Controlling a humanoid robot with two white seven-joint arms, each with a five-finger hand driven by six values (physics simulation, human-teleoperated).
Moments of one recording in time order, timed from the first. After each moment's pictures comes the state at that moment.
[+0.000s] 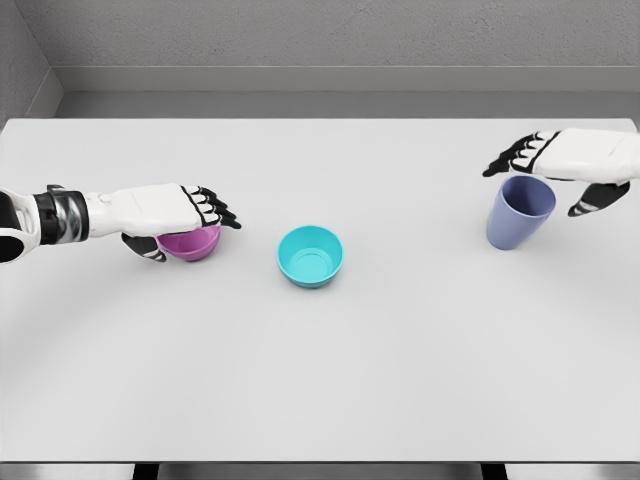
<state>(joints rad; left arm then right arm) -0.73 0.80 -0.83 -1.39 -0.49 -0.61 -0.44 -0.83 -1.03 0.77 -1.42 0.23 -0.61 0.61</state>
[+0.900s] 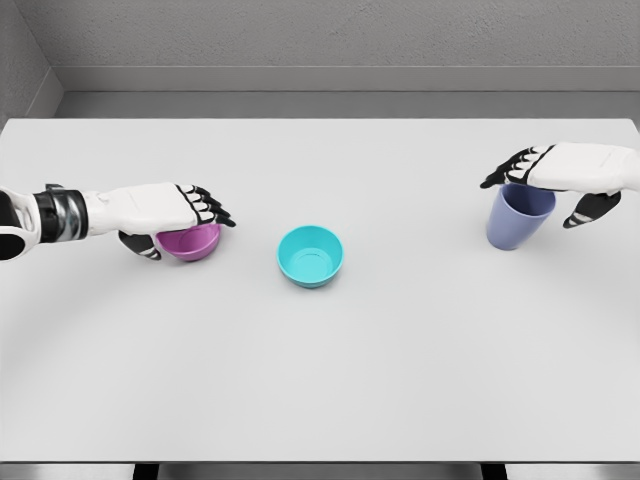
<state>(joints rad) -0.73 0.79 -0.83 -1.34 -0.52 -0.61 -0.44 -0.83 -1.01 0.80 -1.37 0.23 -0.61 0.61</state>
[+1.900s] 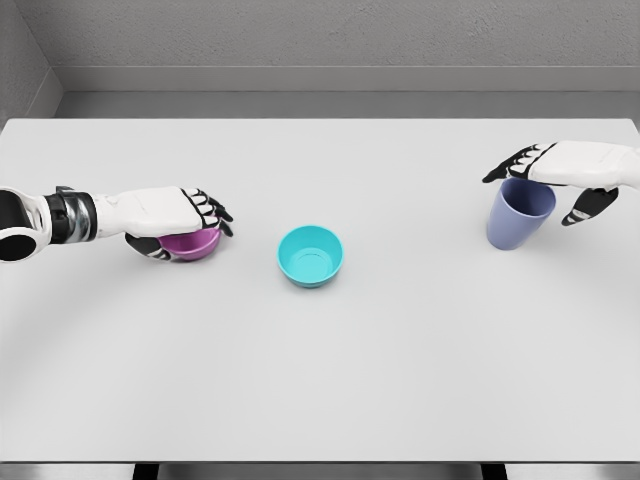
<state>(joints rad) -0.73 0.76 -0.83 -1.32 -0.54 -0.61 -0.45 -0.84 -0.97 0.80 -1.28 0.24 -0.61 0.61</state>
